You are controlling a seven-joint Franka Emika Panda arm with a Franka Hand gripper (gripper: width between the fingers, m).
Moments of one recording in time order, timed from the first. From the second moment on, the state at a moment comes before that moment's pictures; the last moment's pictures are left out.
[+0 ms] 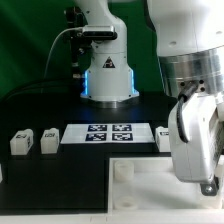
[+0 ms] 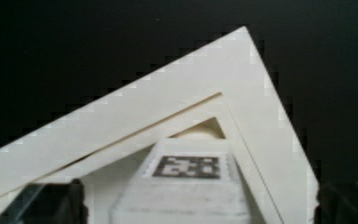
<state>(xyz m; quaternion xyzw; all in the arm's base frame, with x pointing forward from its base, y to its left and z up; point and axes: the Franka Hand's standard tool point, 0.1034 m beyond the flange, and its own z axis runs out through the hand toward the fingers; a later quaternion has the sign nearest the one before) 0.636 0.119 0.070 -0.52 0.85 0.08 0.07</state>
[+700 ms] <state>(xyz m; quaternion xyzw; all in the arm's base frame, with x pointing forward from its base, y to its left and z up) 0.630 0.130 0.073 -0.77 0.63 0.06 0.06</state>
